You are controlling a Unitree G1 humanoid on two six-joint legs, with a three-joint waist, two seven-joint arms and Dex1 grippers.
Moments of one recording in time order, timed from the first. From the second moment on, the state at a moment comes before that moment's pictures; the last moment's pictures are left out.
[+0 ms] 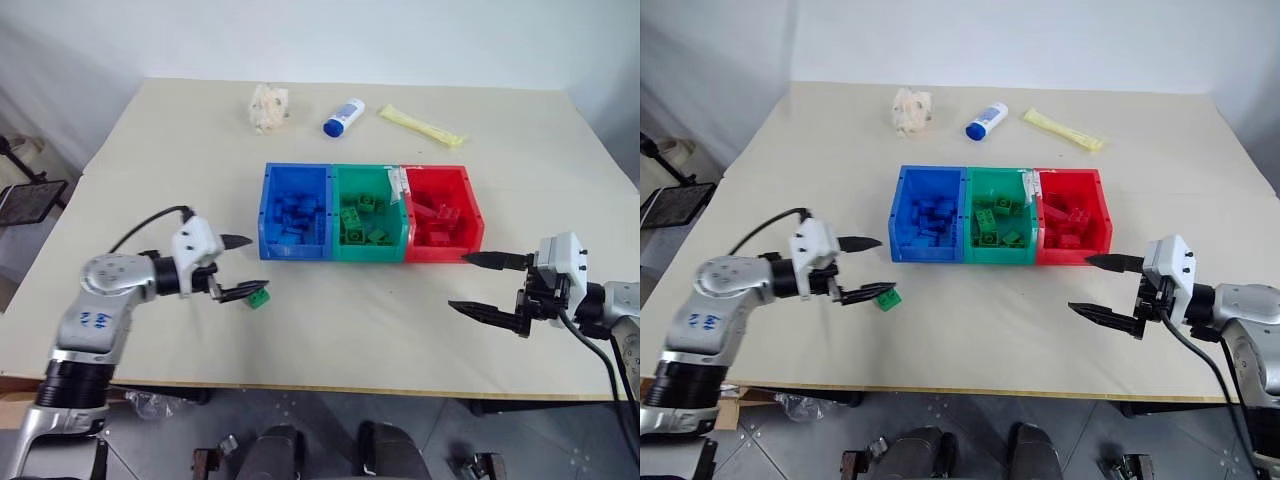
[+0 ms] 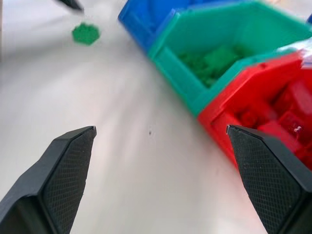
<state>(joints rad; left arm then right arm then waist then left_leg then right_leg) -0.35 0.75 0.09 -0.05 -0.29 0.29 -1.01 -0.17 -0.87 -0.24 -0.07 0.55 0.24 1.26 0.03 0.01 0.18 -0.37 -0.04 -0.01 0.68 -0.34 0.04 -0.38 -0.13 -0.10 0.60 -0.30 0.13</state>
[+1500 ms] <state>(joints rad) -0.26 0.61 0.01 0.13 -0.25 0.11 -1.00 -0.20 -0.88 -0.18 -0.03 0.53 0.20 1.33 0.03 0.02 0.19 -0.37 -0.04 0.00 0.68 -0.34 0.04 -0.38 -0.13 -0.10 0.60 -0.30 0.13</state>
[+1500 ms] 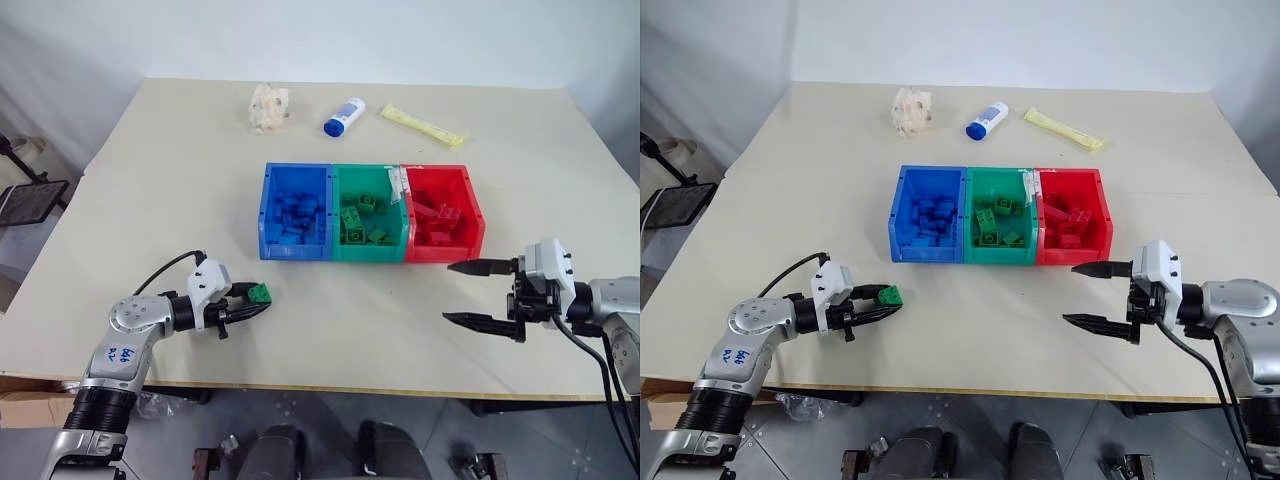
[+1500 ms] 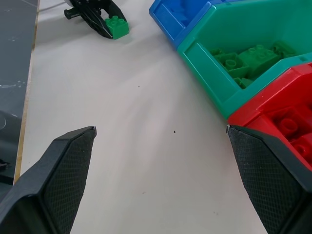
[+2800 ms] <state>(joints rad) -0.74 0.32 -0.08 0.35 -0.21 0.00 -0.86 -0.11 -0.82 -0.28 -0.15 0.58 0.22 1.19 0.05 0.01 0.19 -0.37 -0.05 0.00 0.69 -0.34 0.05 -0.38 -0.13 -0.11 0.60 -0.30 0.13</state>
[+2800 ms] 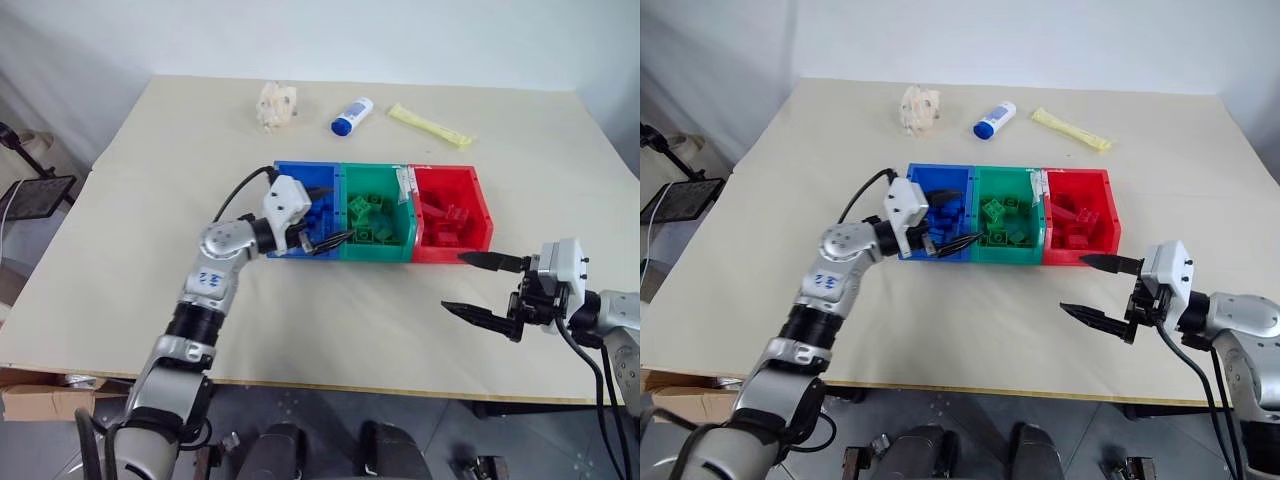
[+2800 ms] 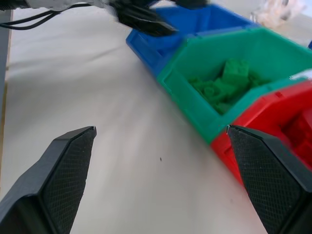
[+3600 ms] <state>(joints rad) -0.35 0.68 0.15 0.20 -0.39 0.10 -1.13 -0.23 -0.85 -0.20 0.03 0.50 0.19 1.30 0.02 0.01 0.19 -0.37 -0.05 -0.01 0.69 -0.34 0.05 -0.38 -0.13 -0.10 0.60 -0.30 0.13</state>
